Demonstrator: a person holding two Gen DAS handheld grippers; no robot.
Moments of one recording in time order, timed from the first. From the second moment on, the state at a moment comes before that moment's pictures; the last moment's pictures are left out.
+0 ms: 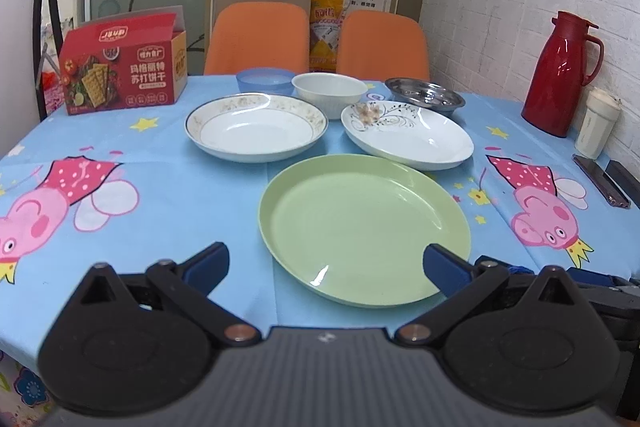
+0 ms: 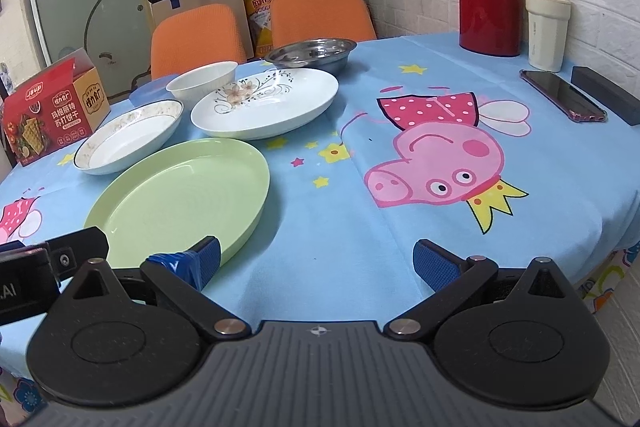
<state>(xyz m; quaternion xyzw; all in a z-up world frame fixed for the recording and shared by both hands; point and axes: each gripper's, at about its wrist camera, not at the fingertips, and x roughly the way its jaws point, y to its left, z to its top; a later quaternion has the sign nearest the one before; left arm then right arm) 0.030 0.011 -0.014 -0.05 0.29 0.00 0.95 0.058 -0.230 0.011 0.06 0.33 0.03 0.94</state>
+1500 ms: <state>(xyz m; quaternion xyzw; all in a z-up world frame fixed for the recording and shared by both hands) 0.154 0.048 -0.037 -0.03 0.46 -0.10 0.88 0.144 -0.175 -0.004 -0.06 0.38 0.21 0.90</state>
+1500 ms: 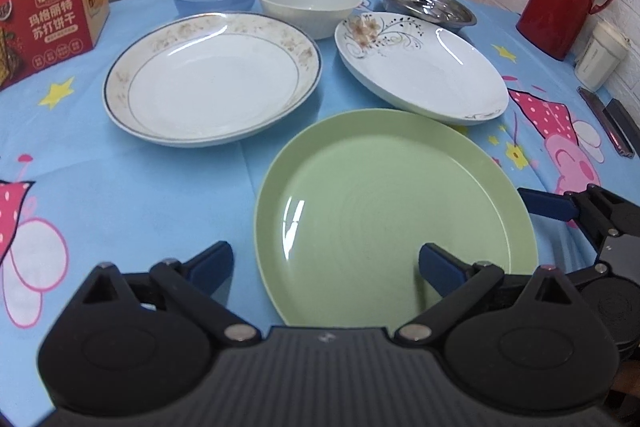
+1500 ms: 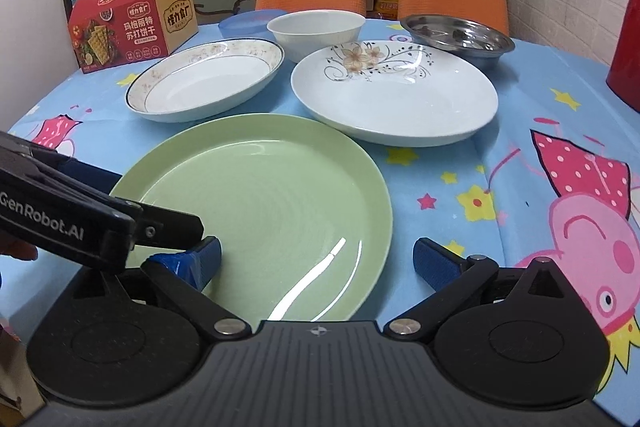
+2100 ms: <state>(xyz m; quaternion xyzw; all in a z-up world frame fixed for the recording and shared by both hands) 0.126 0.075 -0.013 -0.05 0.43 -0.07 0.90 0.124 -0.150 0.015 -0.03 0.35 0.20 0.92</state>
